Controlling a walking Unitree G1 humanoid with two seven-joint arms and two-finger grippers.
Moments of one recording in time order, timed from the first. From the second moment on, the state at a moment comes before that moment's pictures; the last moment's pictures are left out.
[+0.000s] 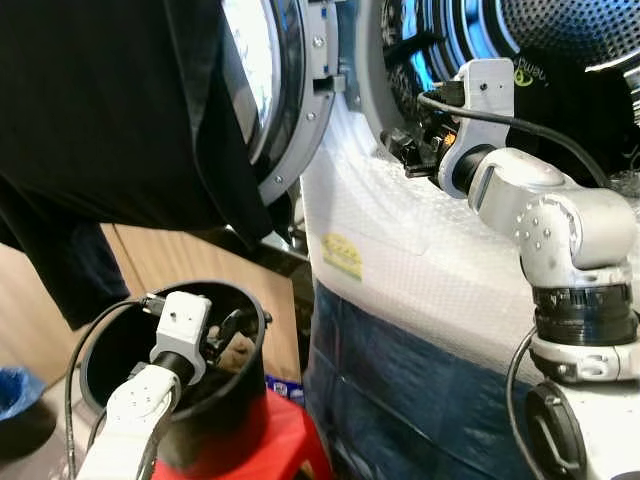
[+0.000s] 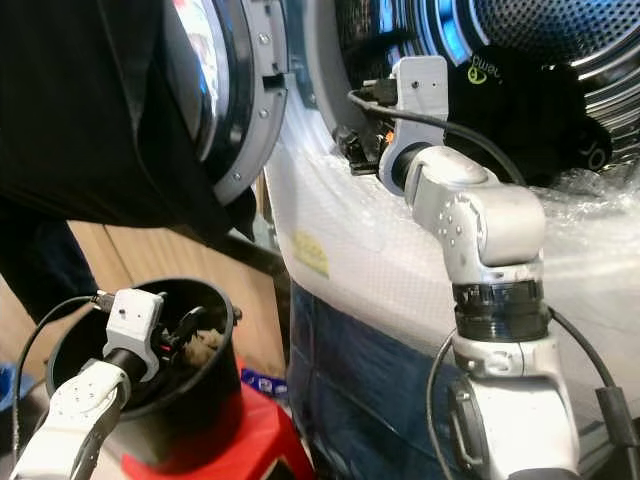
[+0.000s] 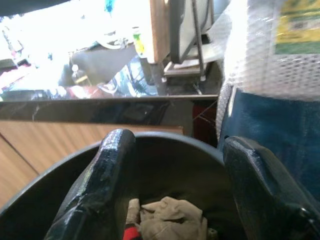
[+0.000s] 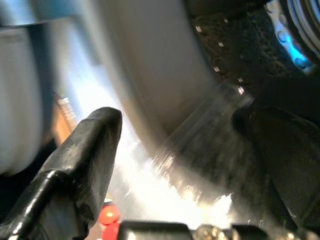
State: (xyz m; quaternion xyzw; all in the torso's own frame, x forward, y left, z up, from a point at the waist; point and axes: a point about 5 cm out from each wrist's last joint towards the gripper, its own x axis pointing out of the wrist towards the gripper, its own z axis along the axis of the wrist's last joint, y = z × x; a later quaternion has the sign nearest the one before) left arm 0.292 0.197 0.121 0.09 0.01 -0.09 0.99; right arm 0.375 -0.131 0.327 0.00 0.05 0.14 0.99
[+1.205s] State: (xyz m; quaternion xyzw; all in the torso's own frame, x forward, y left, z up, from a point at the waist) left arm 0.287 0.184 0.115 0.07 0.02 -0.11 0.99; right arm 0.424 -0.136 0.352 0.03 0.00 0.07 1.00
